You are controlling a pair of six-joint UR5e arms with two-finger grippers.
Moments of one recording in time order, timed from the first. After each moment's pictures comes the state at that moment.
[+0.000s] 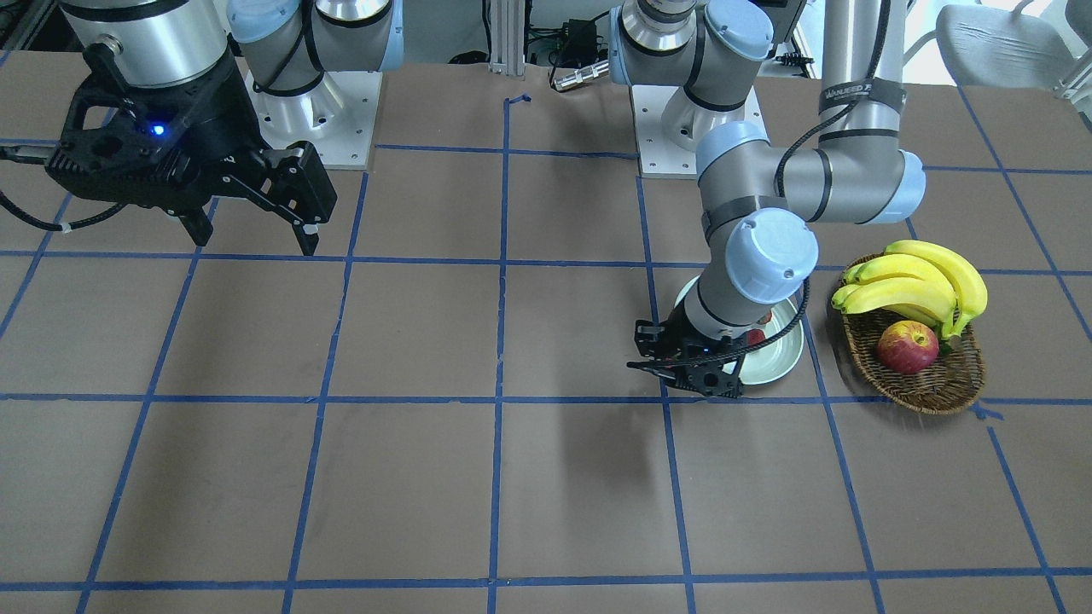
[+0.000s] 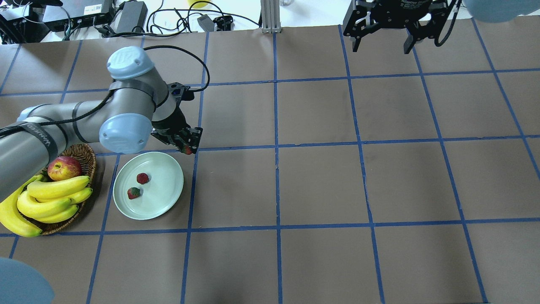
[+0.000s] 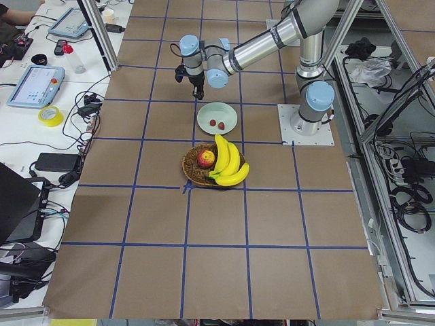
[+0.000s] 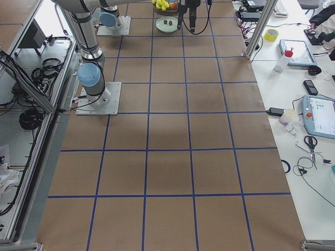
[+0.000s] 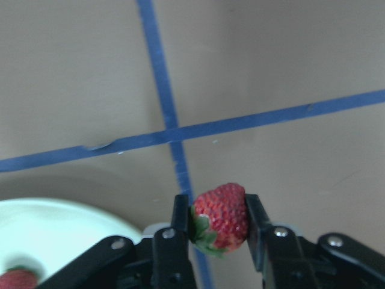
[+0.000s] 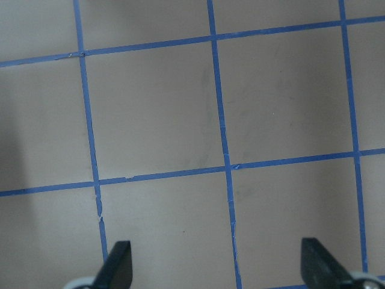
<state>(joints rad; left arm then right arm) -1.45 -1.87 -1.90 -1.07 1.51 0.30 1.64 -1.46 1.35 -1.58 -1.58 0.17</state>
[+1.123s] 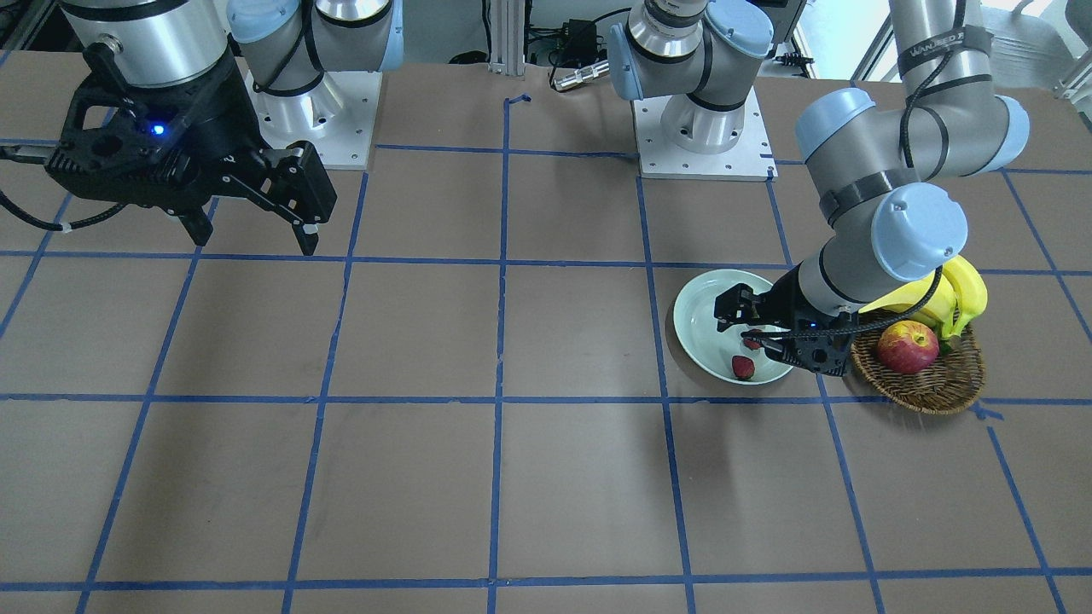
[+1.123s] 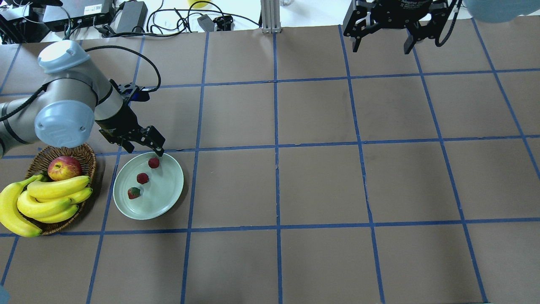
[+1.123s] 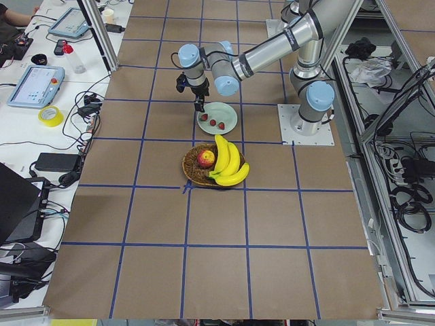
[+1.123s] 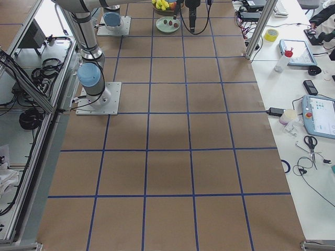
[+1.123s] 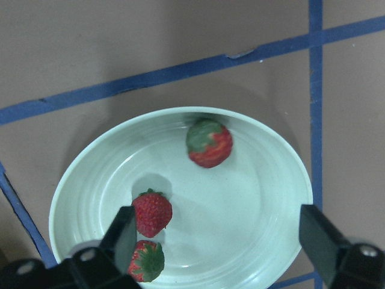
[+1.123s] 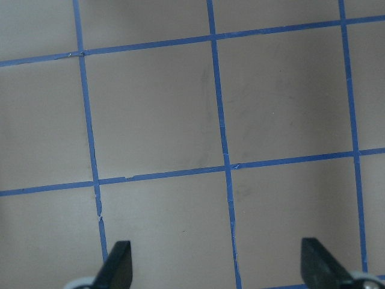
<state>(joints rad) -1.35 -1.77 -1.85 -1.26 1.51 0.44 1.64 -1.46 1.35 -1.58 -1.58 0.17</state>
